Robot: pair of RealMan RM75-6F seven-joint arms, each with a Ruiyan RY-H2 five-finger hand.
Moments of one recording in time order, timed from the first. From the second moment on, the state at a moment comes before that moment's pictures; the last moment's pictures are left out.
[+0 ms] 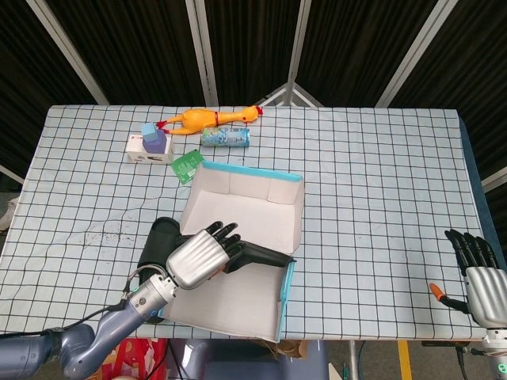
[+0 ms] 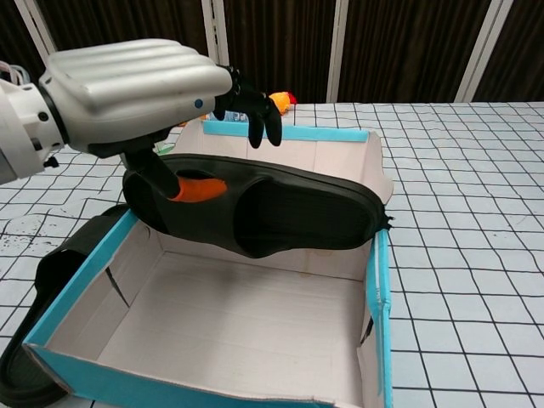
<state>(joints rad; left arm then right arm) -0.71 -1.40 -0.15 -1.92 1.49 1.00 0.71 0.05 -1.04 0.04 -1.65 -1.52 1.48 0.12</state>
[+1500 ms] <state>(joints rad) -0.71 -1.42 -0.06 -1.90 1.34 1.01 0.73 0.04 -1.04 0.04 -1.65 -1.53 1.50 0.12</state>
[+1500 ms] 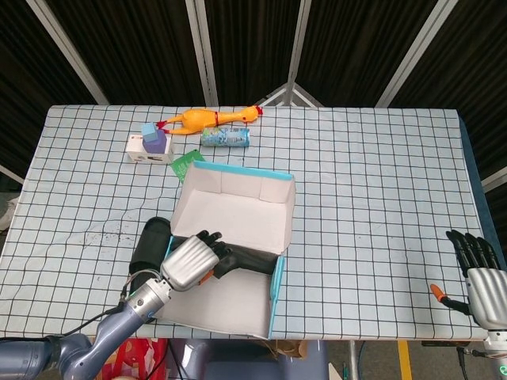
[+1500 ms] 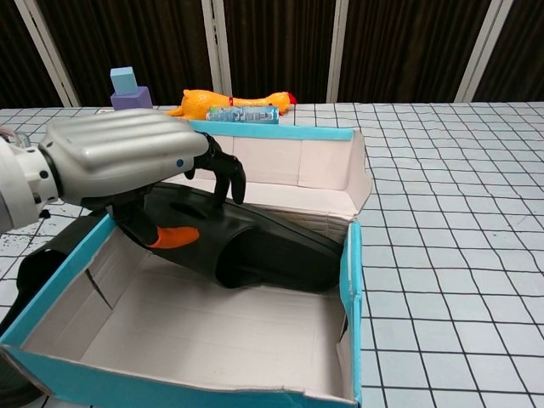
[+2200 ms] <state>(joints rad) -0.73 -1.43 -0.04 -1.88 1.25 1.00 0.79 0.04 -1.04 0.04 -1.65 -1.53 1.50 0.13</state>
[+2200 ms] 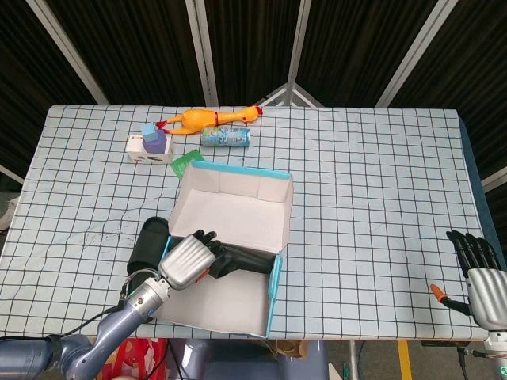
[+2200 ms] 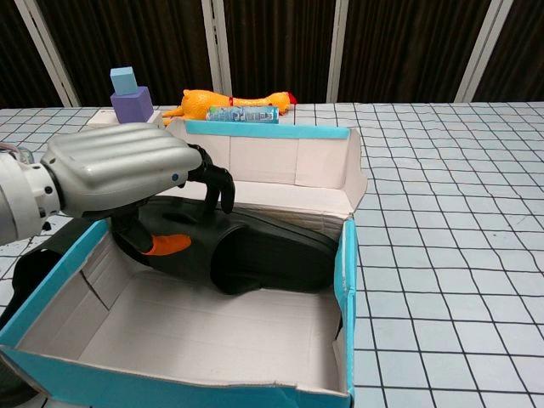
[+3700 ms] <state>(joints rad) -0.77 -1.34 -0.01 -1.99 1.32 1.09 0.82 0.04 -1.03 0.04 -1.66 -1.53 1.50 0.12</state>
